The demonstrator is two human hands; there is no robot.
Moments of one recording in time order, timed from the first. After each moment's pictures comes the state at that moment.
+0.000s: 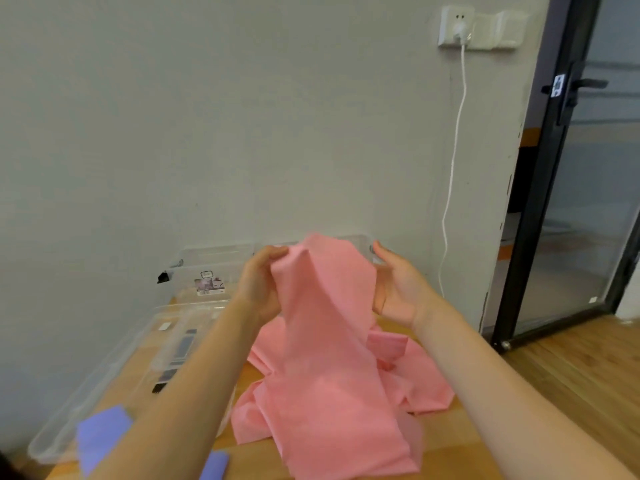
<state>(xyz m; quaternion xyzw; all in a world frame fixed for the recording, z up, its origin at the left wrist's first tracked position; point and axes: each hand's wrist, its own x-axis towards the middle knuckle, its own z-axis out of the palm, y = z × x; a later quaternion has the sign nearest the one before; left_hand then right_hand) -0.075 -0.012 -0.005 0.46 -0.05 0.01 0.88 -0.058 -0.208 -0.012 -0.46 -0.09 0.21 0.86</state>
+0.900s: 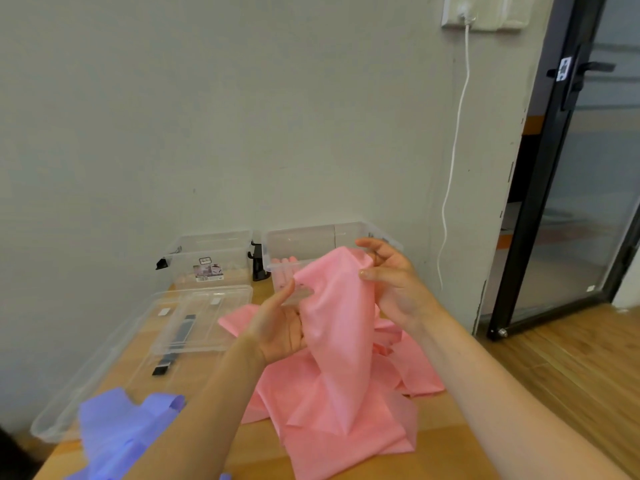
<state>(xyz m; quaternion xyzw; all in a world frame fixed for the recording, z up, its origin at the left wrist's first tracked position) -0.075 -0.010 -0.090 0.43 -0.03 -0.22 0.88 -0.068 -0.209 -0.038 -0.49 -0.23 0.05 0.84</state>
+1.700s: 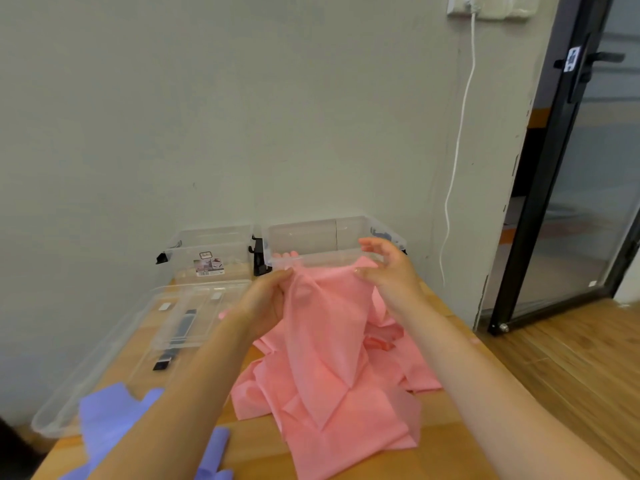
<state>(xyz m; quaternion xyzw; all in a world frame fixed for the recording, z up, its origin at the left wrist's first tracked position) -0.057 0.003 -0.071 0.50 0.01 -0.09 0.86 -0.056 -0.199 -0.049 -0.69 -0.13 -0.12 0.70</state>
